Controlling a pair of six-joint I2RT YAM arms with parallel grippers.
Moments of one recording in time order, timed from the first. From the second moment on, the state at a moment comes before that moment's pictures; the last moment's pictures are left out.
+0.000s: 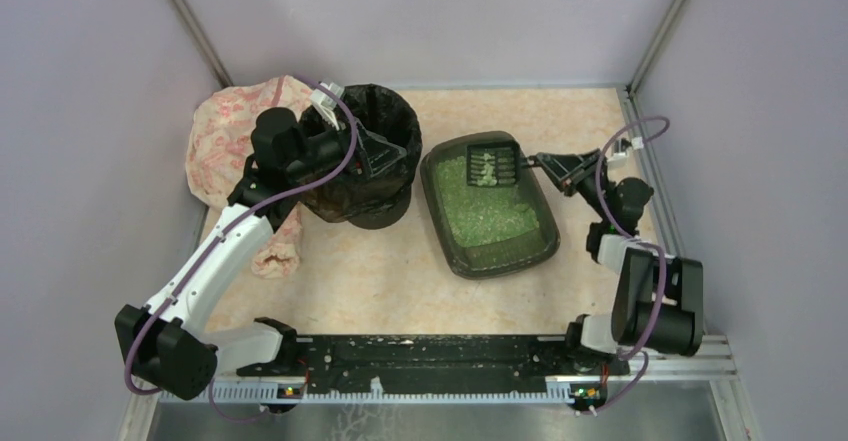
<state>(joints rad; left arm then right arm) -0.40 1.19 1.08 0.02 0.59 -0.44 -0.23 1.41 0.39 1.15 -0.79 1.36</state>
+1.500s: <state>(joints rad) -0.40 1.16 1.08 0.02 0.59 -0.44 0.62 1.75 1.63 0.08 -0.25 0.40</state>
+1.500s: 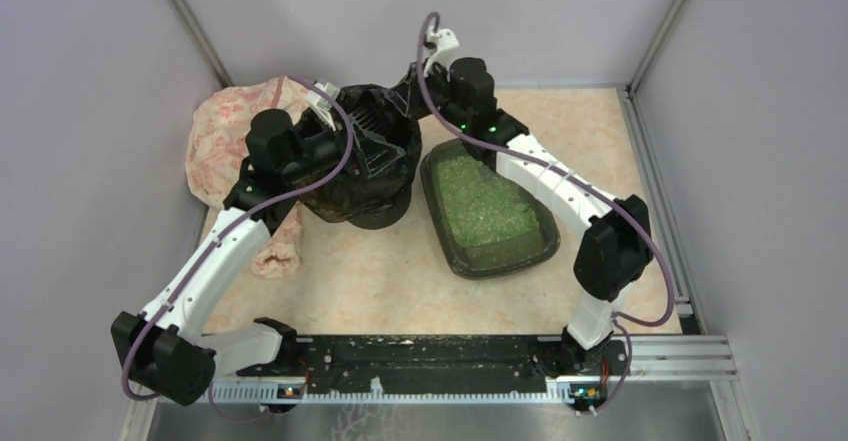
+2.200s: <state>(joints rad) -0.40 1.16 1.08 0.02 0.59 -0.43 0.81 1.58 1.54 0.19 0.10 -0.04</state>
